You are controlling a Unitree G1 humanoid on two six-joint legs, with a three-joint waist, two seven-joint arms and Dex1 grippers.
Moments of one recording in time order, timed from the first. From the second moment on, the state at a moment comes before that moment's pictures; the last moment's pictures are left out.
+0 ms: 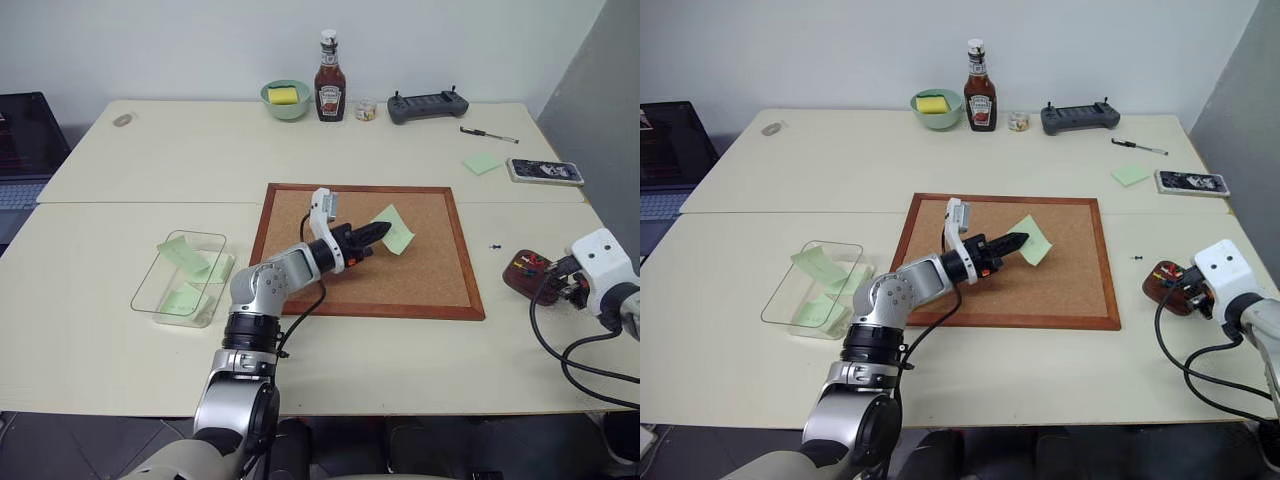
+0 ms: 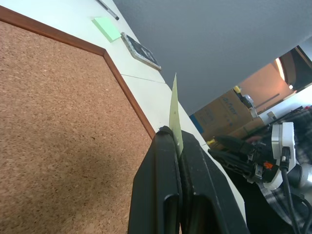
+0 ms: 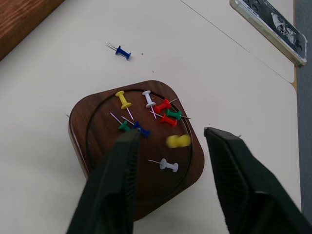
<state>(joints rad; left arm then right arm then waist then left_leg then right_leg) -0.70 0.02 0.11 0.30 -0.68 0.84 -0.56 -0.02 -0.89 -0.27 -0.26 0.16 0.70 0.50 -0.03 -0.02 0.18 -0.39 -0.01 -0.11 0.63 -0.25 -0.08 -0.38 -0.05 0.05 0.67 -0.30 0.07</state>
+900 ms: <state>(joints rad) -0.72 0.09 0.13 0.19 -0.65 0.80 -0.49 -0.20 -0.79 -0.34 -0.44 0.56 0.75 0.75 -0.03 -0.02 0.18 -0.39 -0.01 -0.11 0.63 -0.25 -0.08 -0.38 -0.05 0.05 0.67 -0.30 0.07</state>
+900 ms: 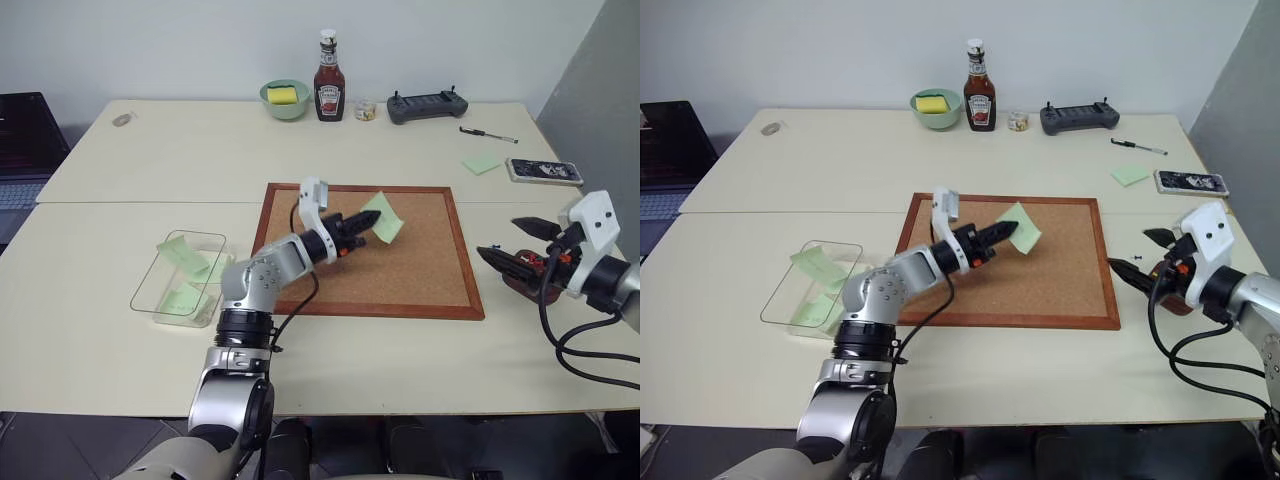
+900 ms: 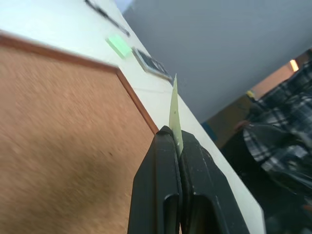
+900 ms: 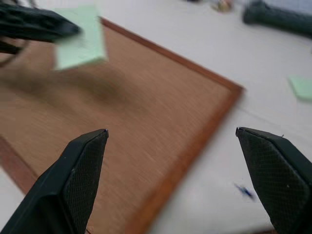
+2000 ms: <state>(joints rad) -0.08 0.68 0.55 -0.69 -0.50 1.25 -0.20 -0.66 -0.46 0.24 -0.12 0.49 0.48 1.15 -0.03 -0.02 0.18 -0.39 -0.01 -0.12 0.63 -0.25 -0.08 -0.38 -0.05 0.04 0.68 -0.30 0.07</state>
